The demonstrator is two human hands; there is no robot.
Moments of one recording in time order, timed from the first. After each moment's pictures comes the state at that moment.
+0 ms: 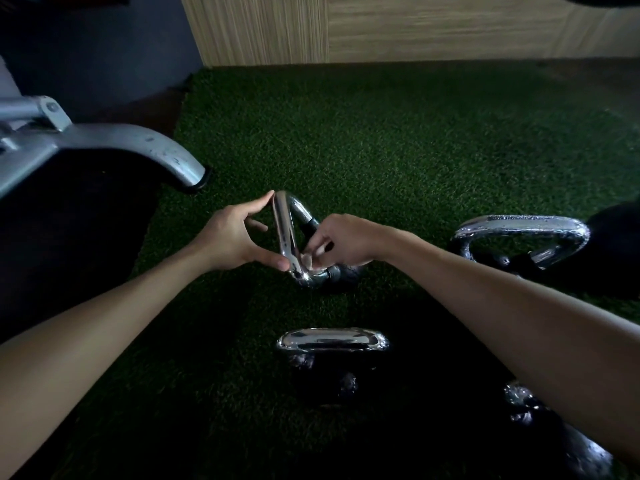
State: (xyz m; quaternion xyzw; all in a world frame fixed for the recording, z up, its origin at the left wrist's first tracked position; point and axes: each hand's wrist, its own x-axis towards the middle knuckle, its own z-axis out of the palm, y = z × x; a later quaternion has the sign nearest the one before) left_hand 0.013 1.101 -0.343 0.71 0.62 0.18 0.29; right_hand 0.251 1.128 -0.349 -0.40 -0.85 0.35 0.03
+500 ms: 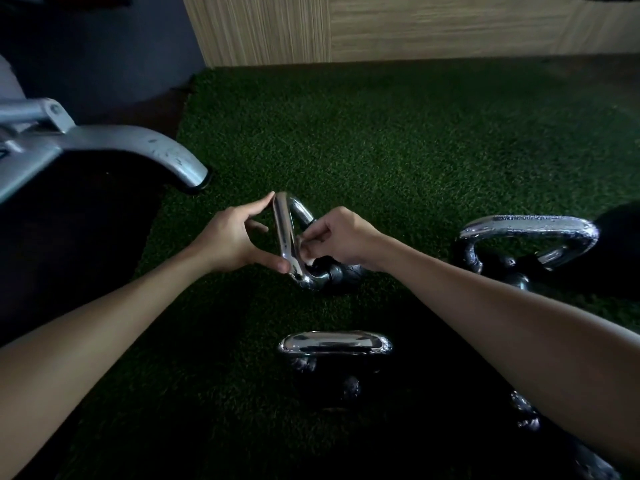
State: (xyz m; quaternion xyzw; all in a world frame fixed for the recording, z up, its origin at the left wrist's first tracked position) left_hand 0.012 1.101 -0.343 0.70 0.63 0.18 0.30; right_hand 0.240 1.130 -0.366 -0.48 -0.73 0.45 0.19
